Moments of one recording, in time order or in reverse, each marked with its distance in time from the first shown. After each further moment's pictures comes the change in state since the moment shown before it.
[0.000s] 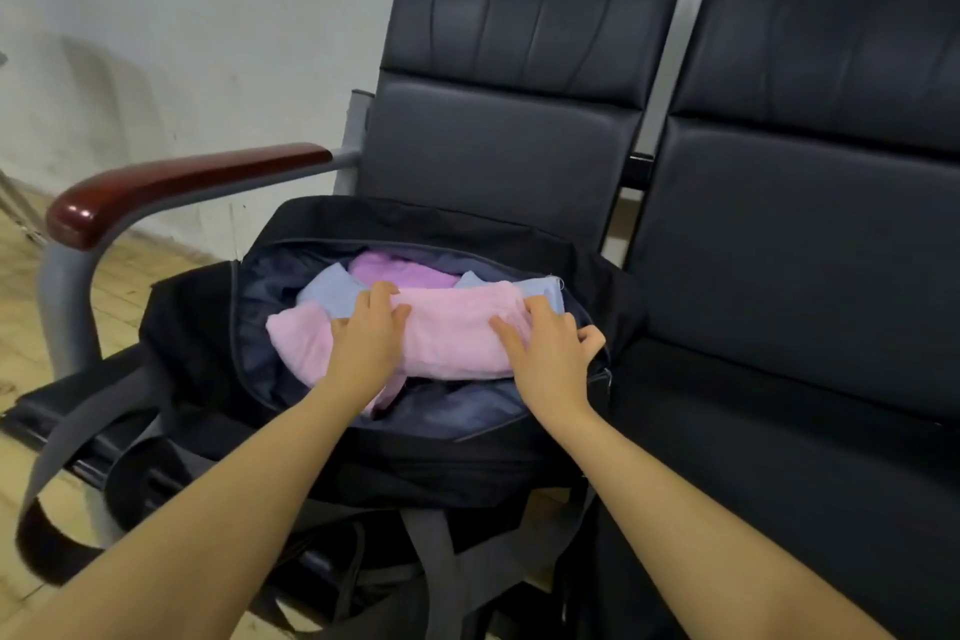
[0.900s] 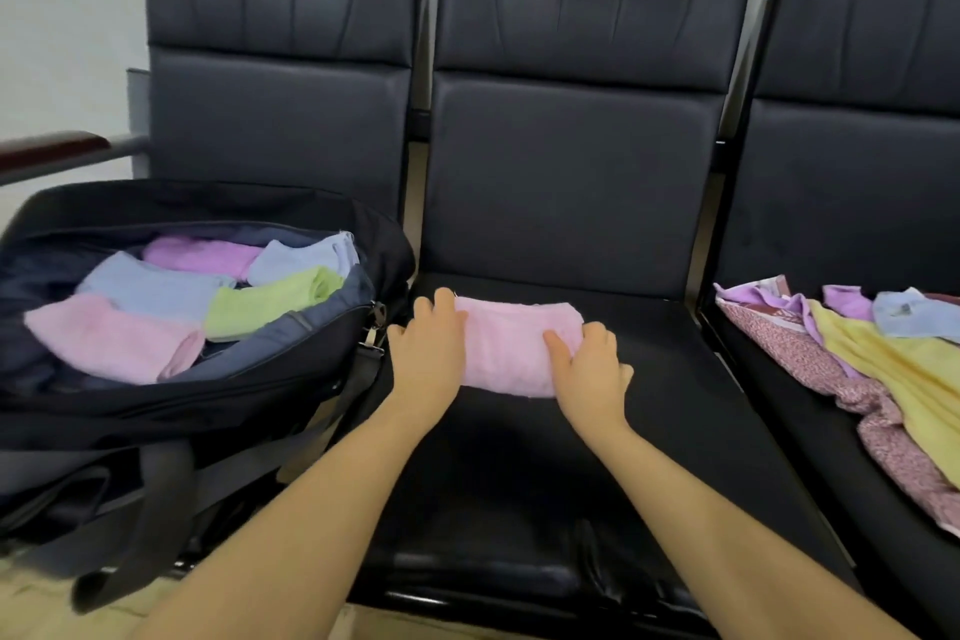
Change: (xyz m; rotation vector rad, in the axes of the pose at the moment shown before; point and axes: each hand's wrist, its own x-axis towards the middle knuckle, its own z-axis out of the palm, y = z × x) left_hand -0.151 0.256 0.117 0.301 0.044 0.321; right_hand -0.112 0.222 -0.169 0.017 0.102 0.483
